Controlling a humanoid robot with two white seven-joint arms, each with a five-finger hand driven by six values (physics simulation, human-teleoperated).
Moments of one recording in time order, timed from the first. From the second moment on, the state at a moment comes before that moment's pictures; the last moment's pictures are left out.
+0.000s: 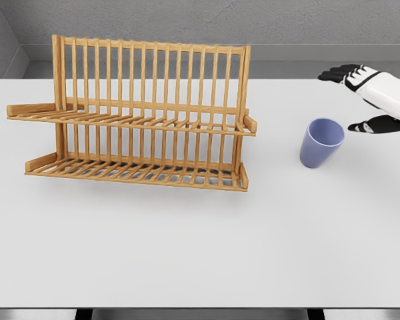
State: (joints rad) left arm 0.03 0.00 -0.25 -0.19 0.22 0.09 0.06; right arm -0.42 -0.92 0.35 -1.45 0.23 -0.61 0.22
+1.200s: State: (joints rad) left arm 0.03 0.00 -0.25 -0.19 0.22 0.09 0.06; right arm -0.82 -0.91 0.74 -1.27 0.26 -0.61 0.61
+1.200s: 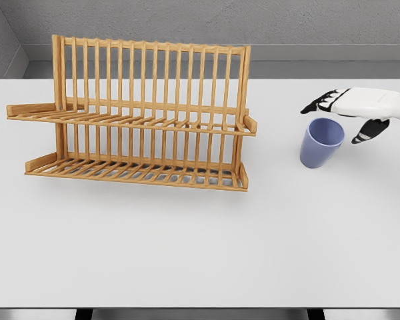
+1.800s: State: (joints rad) left arm 0.03 0.00 -0.25 -0.19 0.22 0.09 0.06; right arm -0.82 -0.90 0.81 -1.29 0.26 -0.61 0.61
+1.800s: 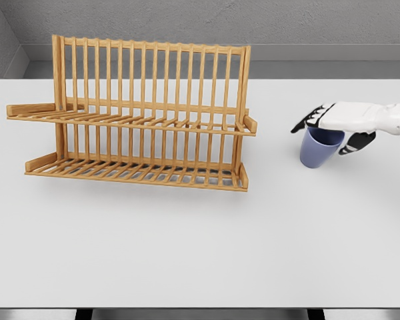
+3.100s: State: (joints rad) left arm 0.03 0.00 -0.25 -0.19 0.22 0.09 0.06; right arm -0.83 -0.93 0.56 -1.49 0.26 -0.61 0.61
